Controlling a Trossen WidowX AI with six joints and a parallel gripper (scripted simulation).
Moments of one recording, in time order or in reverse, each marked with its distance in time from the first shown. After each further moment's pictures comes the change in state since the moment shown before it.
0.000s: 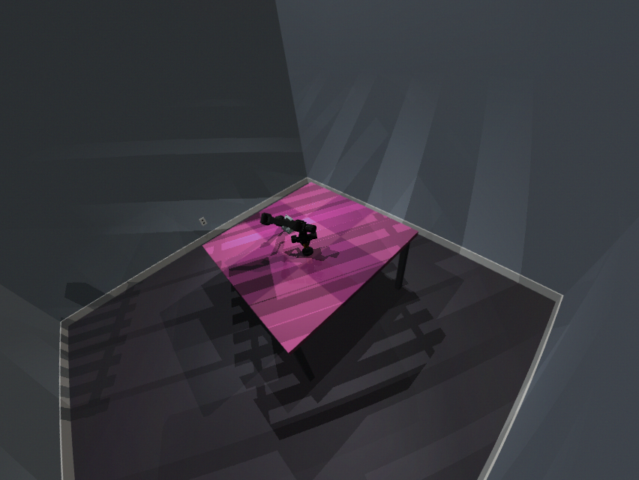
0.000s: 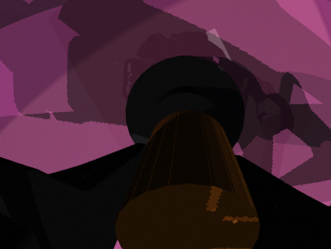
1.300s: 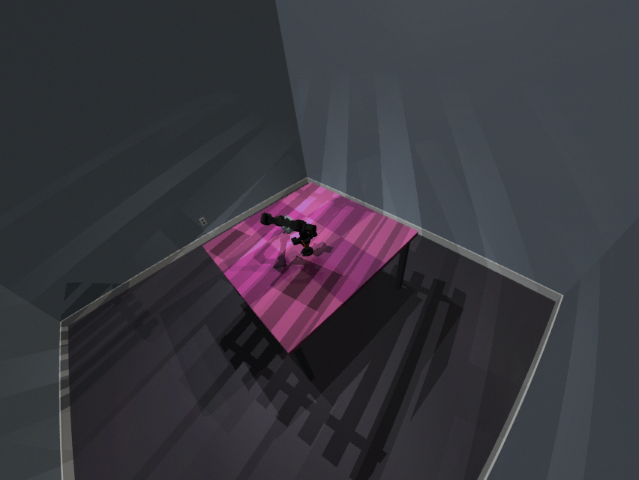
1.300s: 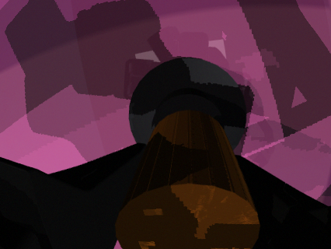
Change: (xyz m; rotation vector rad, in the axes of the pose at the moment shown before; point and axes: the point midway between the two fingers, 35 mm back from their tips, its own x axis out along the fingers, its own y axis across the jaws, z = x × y) arm -0.001 0.001 0.001 -0.319 -0.002 0.002
